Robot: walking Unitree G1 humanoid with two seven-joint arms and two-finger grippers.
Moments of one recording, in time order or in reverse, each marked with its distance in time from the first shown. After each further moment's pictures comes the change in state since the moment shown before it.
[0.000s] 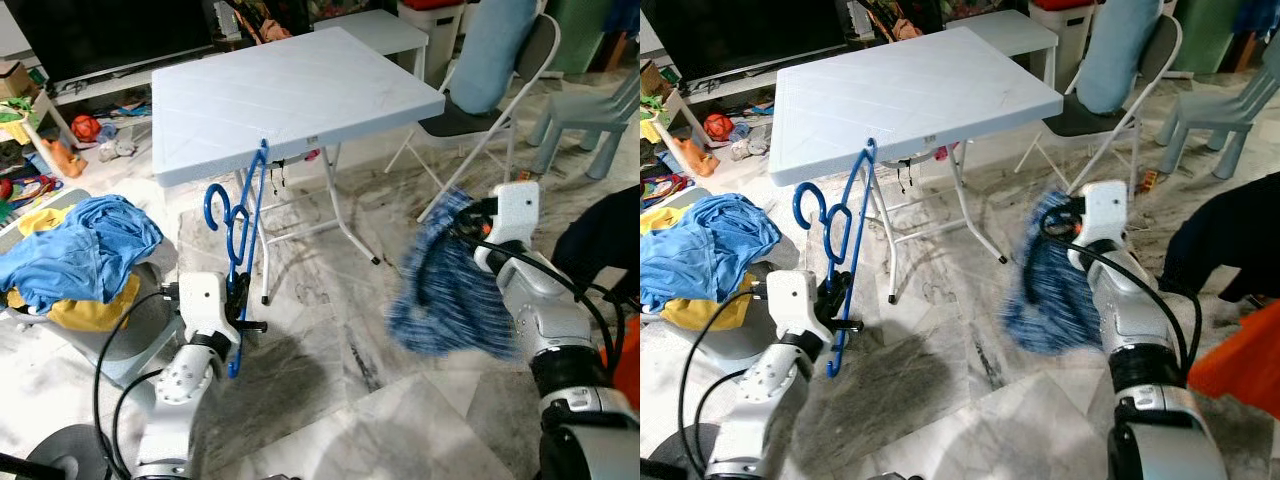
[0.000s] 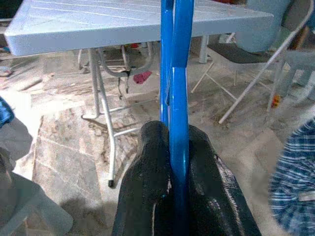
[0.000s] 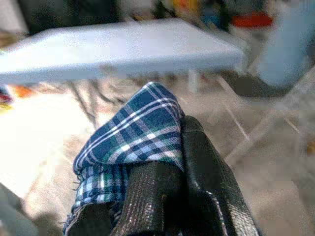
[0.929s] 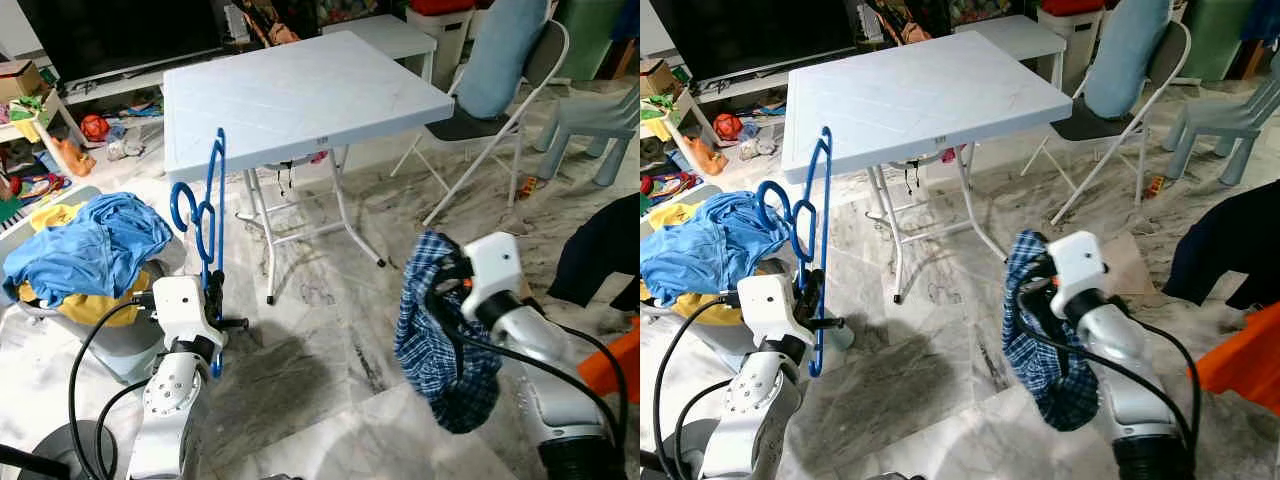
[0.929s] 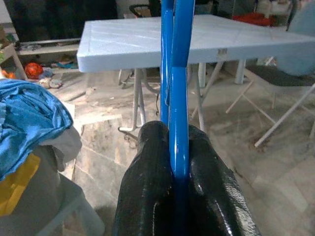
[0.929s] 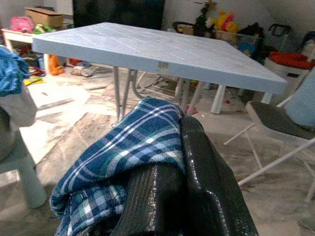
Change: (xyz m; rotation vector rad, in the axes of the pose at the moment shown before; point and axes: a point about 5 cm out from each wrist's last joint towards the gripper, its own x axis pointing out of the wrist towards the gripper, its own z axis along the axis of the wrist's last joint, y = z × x) left arm -0.012 0.015 0.010 0.013 -0.077 0.142; right arm -0.054 0.044 -0.021 -0.165 0.023 0.117
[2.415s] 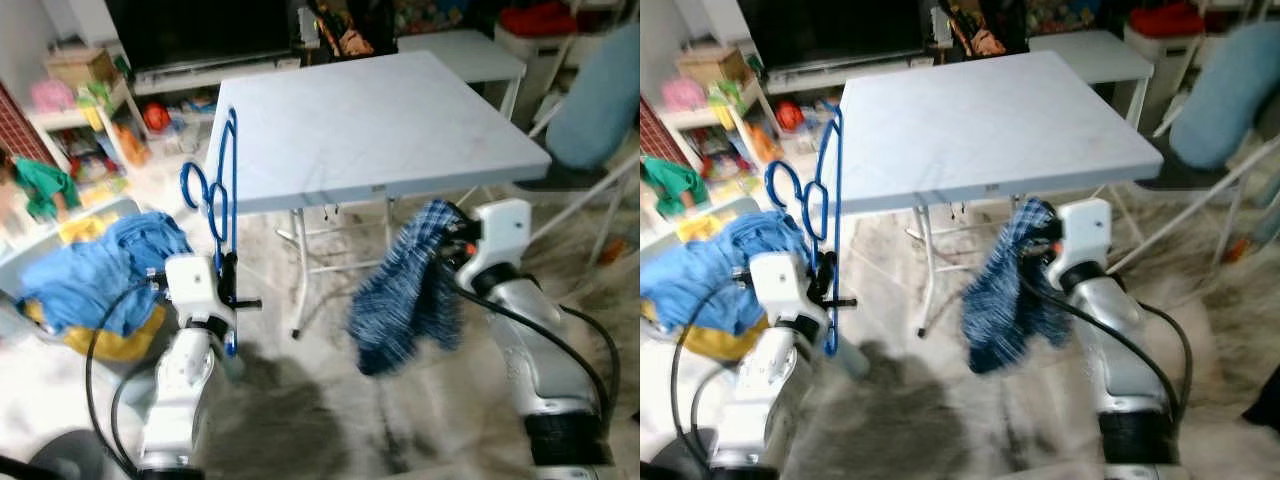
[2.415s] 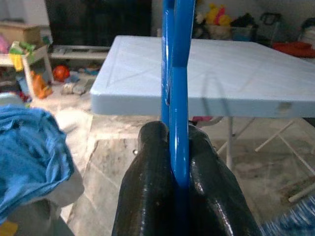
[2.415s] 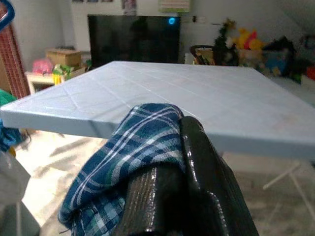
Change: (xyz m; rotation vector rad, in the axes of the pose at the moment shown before) left arm 0.019 -0.014 0.016 -0.019 -0.035 -0.042; right arm 0.028 0.003 0.030 0.122 -0.088 -0.087
